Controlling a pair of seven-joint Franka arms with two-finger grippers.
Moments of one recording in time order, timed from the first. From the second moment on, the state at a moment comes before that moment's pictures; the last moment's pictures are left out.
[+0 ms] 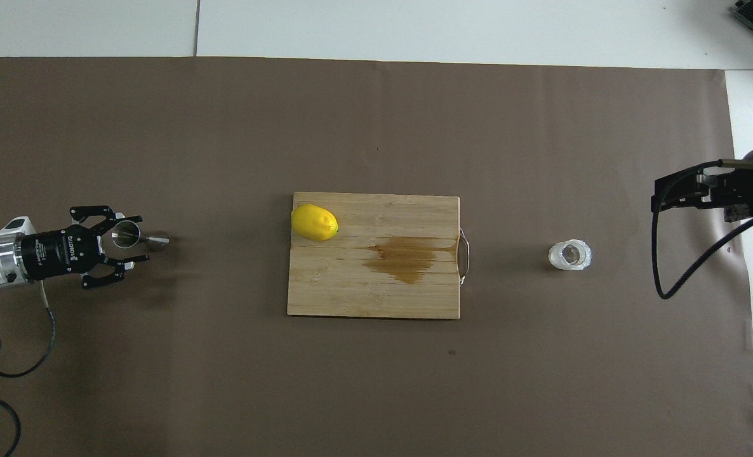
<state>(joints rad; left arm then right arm) 0.49 0.32 -0.11 -2.13 -1.20 1.70 -0.64 -0.01 0.01 0.03 -1.57 -0.01 1.55 0.17</state>
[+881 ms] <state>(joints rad) 0.49 0.32 -0.10 -2.13 -1.21 1.70 -0.64 -0.01 0.01 0.03 -1.57 -0.01 1.55 0.17</state>
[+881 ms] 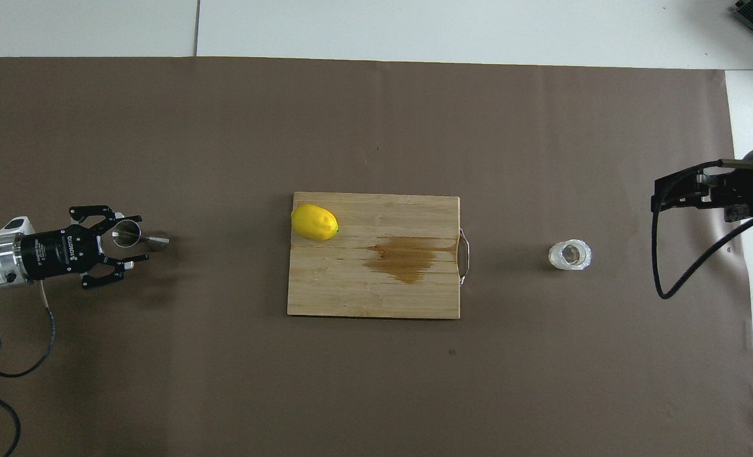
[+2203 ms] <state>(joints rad) 0.49 0.32 -0.10 -2.13 -1.21 1.71 -0.64 -0.01 0.01 0.03 -1.57 -0.01 1.55 0.17</state>
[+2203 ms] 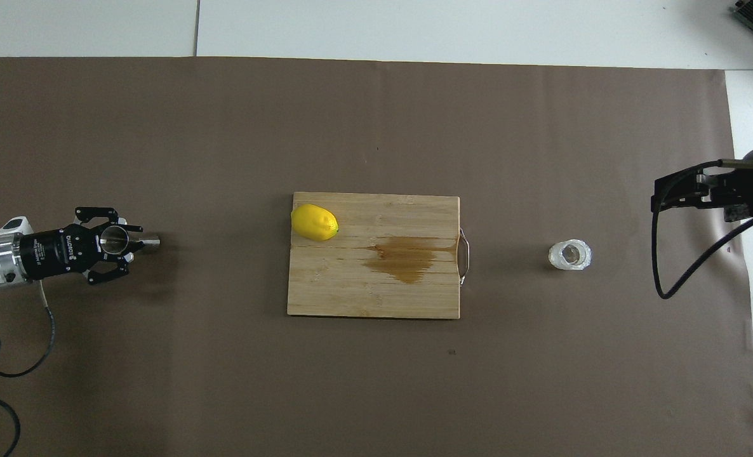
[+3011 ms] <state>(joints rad) 0.48 0.29 -0.12 -2.11 -1.24 1.71 -0.68 -0.01 0.01 0.03 -1.57 -0.01 1.55 0.17</state>
